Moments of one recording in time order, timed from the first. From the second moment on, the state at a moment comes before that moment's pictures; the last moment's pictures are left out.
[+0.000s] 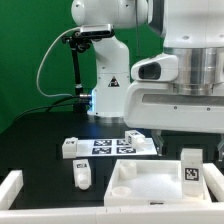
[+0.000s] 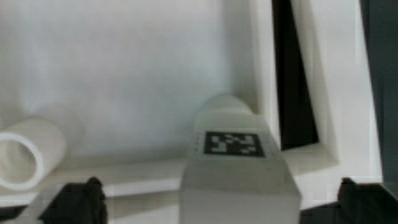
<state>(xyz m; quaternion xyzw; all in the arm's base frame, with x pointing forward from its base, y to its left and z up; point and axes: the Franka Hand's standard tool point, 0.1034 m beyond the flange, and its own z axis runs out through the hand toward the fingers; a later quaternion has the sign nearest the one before) 0.629 0.084 0.086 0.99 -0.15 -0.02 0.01</state>
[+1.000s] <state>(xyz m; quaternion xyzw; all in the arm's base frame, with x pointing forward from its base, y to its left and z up) 0.628 0.082 0.073 0.95 -0.31 -0.02 0.02</state>
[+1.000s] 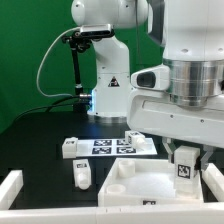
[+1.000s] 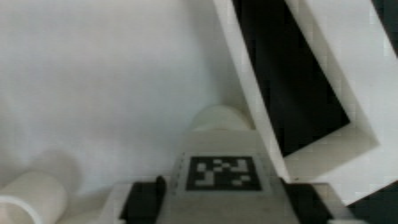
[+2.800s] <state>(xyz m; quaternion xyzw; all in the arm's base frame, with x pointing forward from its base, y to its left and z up) 0.639 0.121 0.077 0.82 -0.57 0.02 -0.06</state>
